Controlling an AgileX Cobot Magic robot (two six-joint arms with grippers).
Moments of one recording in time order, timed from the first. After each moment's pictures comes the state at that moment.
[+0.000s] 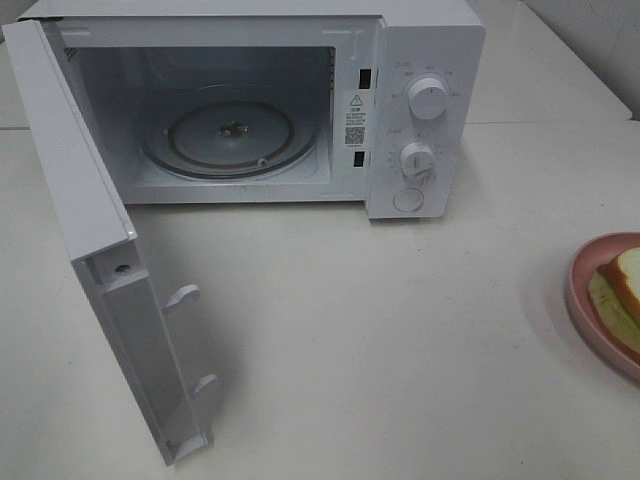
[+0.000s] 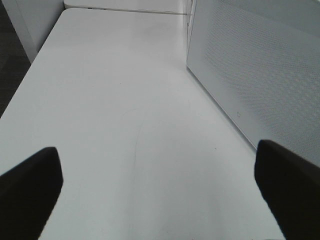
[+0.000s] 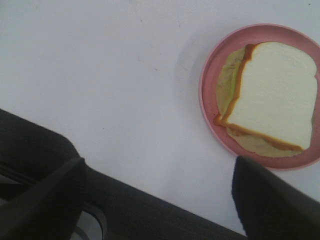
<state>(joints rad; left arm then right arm) 0.02 0.00 -0.52 0.00 1.07 -0.05 0.48 0.52 -0.66 -0.15 1.14 0.08</state>
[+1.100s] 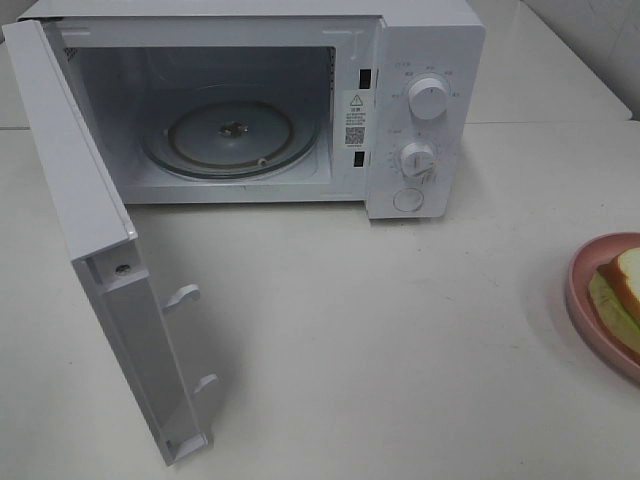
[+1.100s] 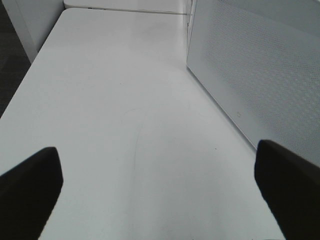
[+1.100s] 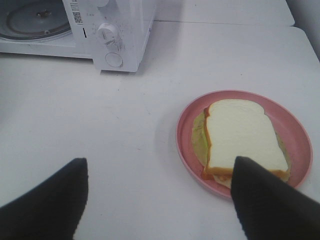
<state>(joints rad) 0.02 0.00 -0.52 0.00 1.07 -0.05 0.08 0.00 -0.50 0.05 1.01 -0.02</state>
